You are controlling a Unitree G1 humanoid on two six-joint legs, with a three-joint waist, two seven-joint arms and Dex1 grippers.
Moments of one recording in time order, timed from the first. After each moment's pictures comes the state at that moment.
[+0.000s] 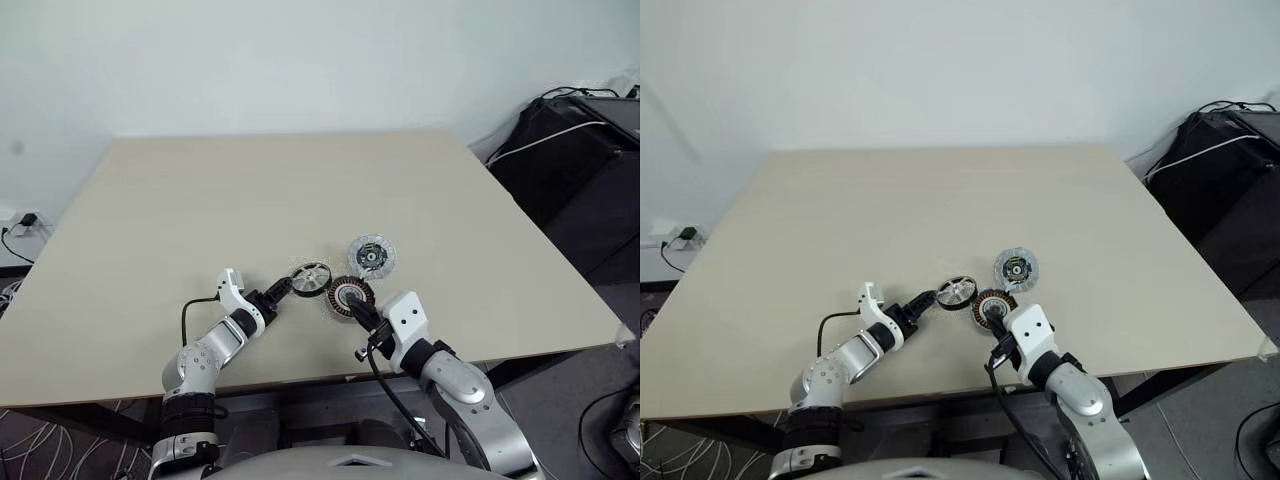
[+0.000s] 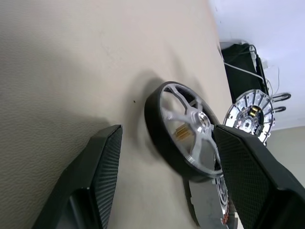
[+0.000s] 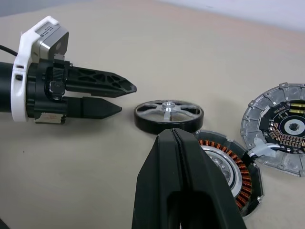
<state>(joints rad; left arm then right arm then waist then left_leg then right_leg) -0.10 -0.07 0.25 0.15 -0.74 0.76 -0.24 0.30 -0.30 0.23 -0.47 0.09 0.29 0.41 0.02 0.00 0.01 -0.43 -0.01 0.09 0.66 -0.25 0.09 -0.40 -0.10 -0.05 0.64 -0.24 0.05</state>
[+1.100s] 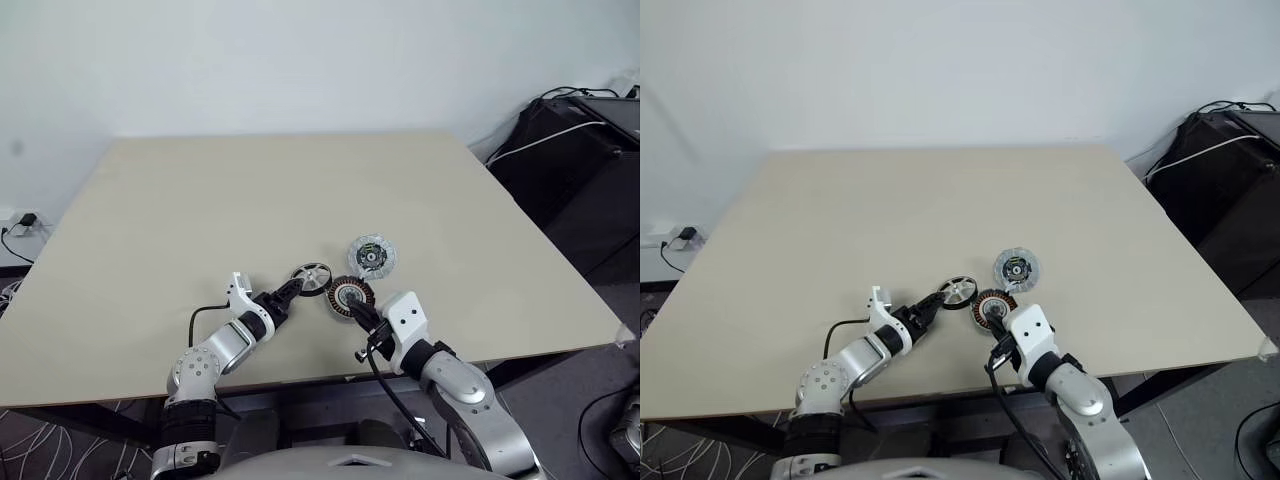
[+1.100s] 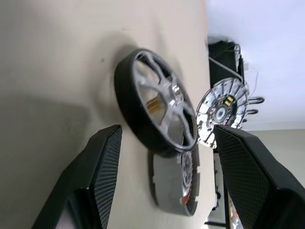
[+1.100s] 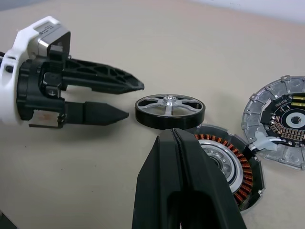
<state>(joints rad) -0.07 -0.07 0.20 0.11 -1.01 0.82 -0.07 0.30 -0.30 0.23 -0.49 0.09 0.34 0.41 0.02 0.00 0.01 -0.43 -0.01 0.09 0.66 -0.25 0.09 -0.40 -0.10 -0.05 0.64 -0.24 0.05</state>
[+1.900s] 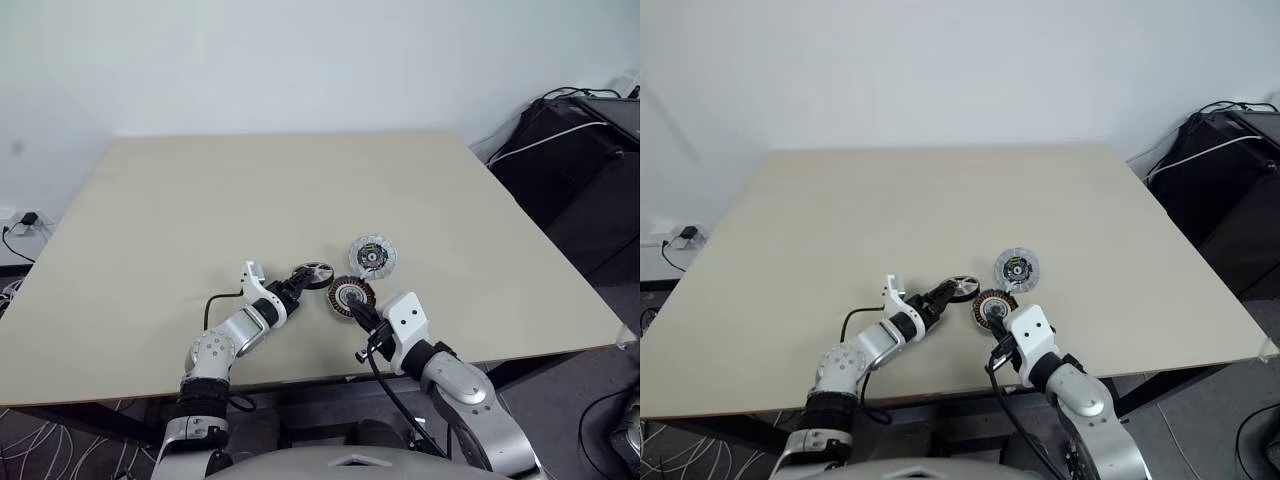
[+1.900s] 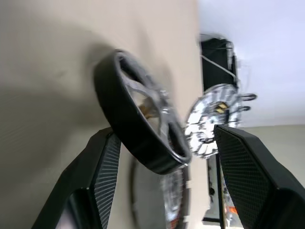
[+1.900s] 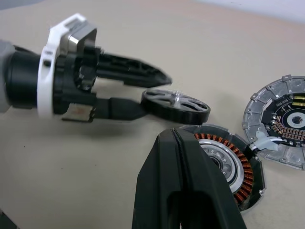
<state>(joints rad) -0.20 -0.07 0.14 0.26 -1.02 0.75 -0.09 0.30 -0.30 0.23 -0.50 0.09 0.34 0.41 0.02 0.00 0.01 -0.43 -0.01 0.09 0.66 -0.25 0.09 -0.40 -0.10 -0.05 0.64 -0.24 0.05</state>
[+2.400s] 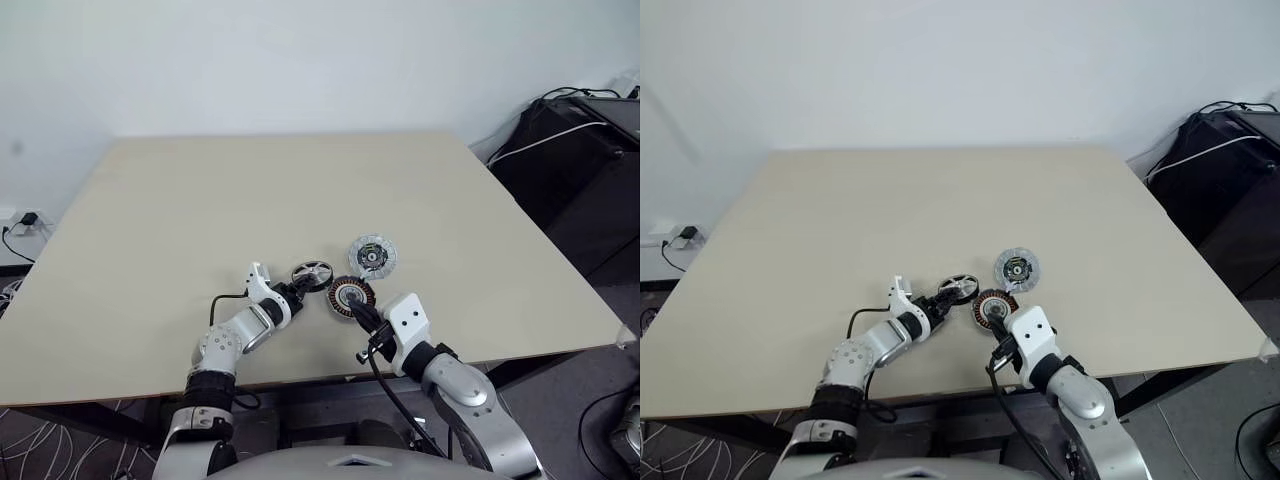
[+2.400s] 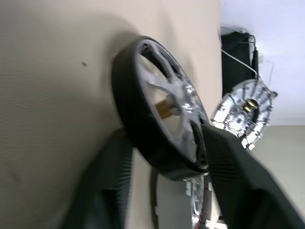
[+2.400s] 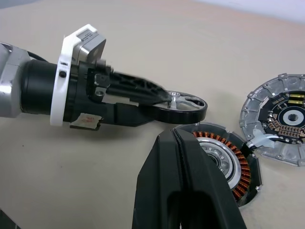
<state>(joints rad) -0.23 -0.08 0.13 0.35 -0.99 0.71 -0.04 0.32 -0.30 0.23 -0.51 0.09 0.34 0.39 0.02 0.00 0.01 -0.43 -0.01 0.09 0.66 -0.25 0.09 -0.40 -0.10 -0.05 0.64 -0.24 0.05</state>
